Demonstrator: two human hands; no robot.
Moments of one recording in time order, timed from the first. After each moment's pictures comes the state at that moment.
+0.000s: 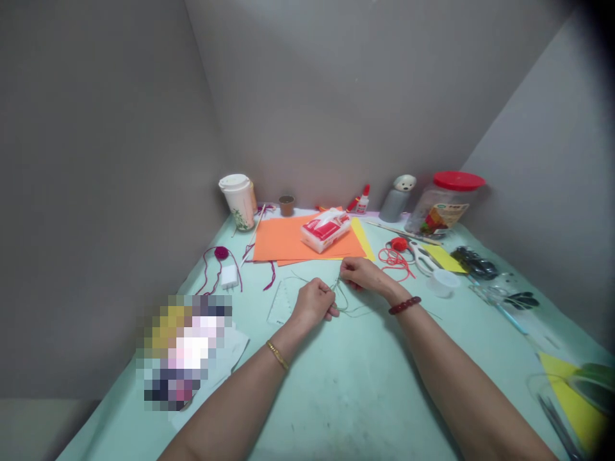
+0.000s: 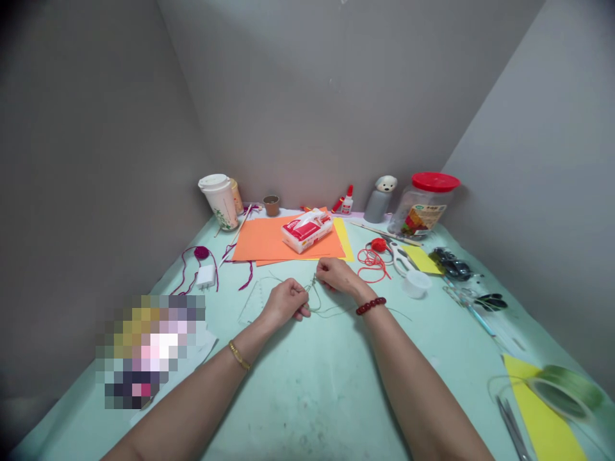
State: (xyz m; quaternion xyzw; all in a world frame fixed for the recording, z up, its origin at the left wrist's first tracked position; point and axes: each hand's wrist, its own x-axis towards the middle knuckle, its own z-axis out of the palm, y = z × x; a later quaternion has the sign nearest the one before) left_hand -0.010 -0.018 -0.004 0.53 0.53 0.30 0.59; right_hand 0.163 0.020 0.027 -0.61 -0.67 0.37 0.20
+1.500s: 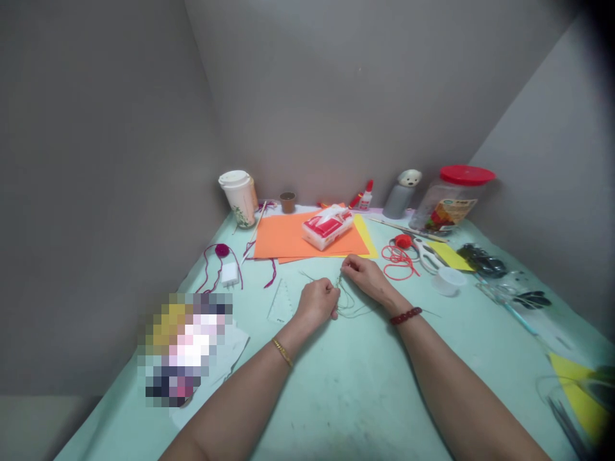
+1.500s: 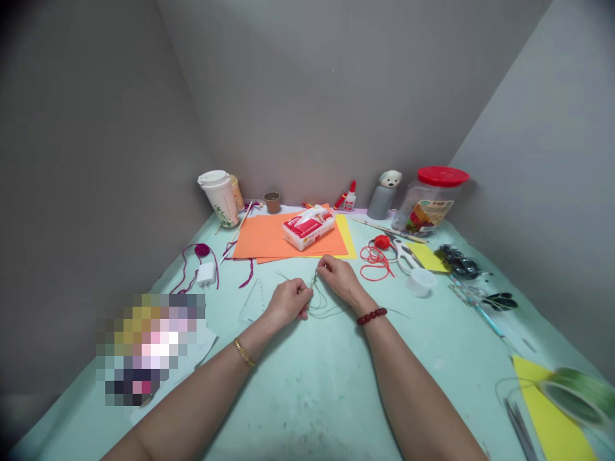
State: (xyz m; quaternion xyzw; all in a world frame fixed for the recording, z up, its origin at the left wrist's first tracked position) left_hand -0.007 -0.017 -0.007 0.64 0.54 0.25 0.48; right_hand 0.164 0.016 0.003 -0.59 -0.70 0.24 0.32
